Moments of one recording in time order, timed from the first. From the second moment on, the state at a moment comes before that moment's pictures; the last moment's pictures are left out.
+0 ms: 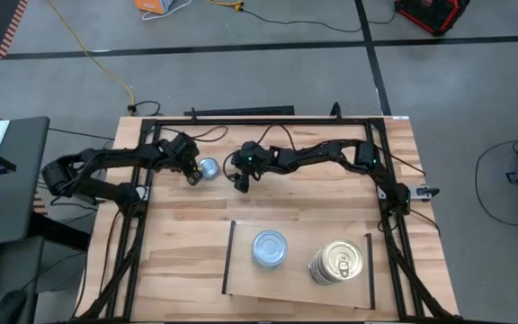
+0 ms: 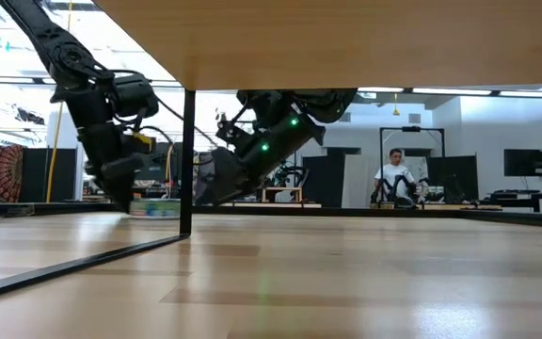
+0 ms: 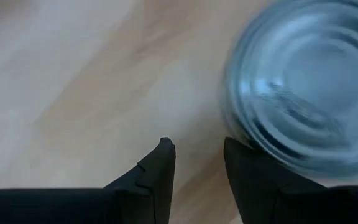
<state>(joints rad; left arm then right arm) 0.68 1.27 0.52 -0.30 -0.15 0.01 -0.25 2.25 1.48 0.15 -0.05 -0.01</state>
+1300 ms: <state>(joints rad) 0.45 1.46 0.52 0.10 -0.19 0.51 -0.24 2.21 1.48 -0.02 0.01 -0.06</state>
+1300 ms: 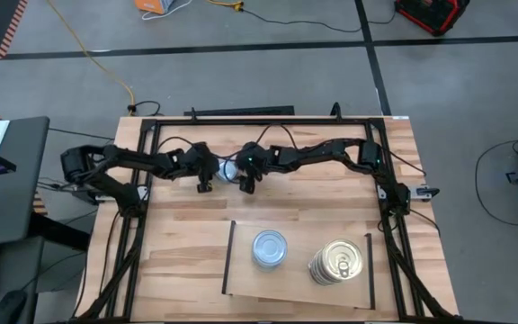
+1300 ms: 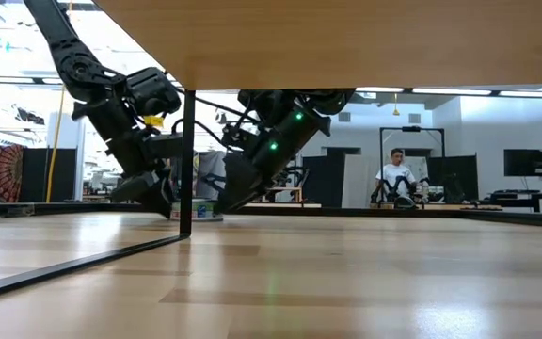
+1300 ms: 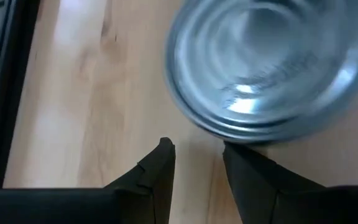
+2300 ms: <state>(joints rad) 0.43 1.45 0.52 0.09 -0.01 0.38 -0.21 2.18 1.55 0.17 -0.06 -0.11</state>
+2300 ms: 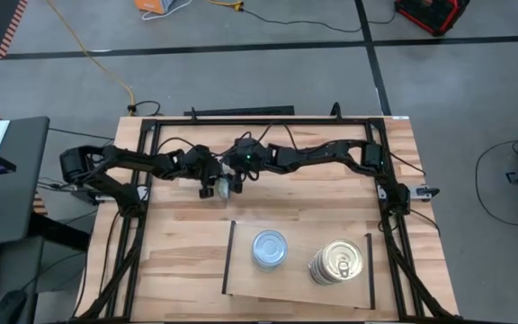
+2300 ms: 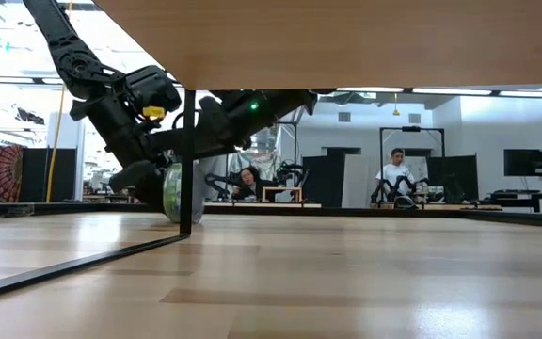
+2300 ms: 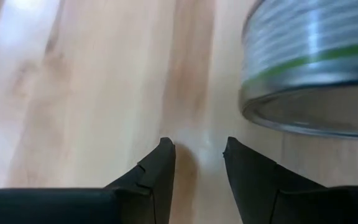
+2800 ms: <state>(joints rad) 0.35 1.16 0.52 -0.20 -0.14 0.02 -0.23 2.09 1.55 -0.14 -0.04 -0.09</state>
